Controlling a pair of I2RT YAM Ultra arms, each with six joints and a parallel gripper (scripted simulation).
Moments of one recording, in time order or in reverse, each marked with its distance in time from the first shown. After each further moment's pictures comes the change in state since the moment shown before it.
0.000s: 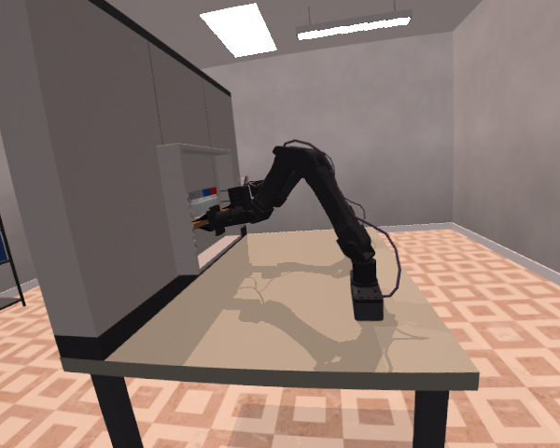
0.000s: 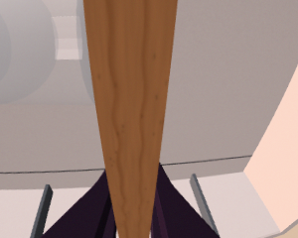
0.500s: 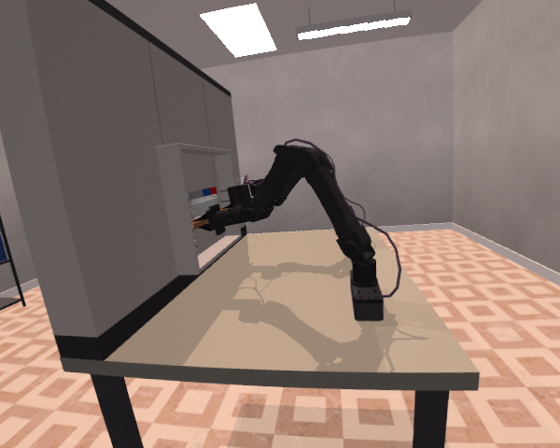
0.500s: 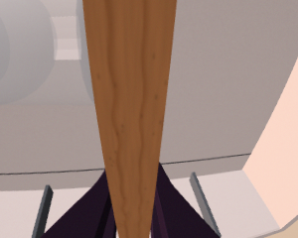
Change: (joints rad) left arm 0.000 -0.012 0.005 -0.035 0.001 -0.006; right arm 0.000 -0.010 0.008 -0.036 -0.002 0.005
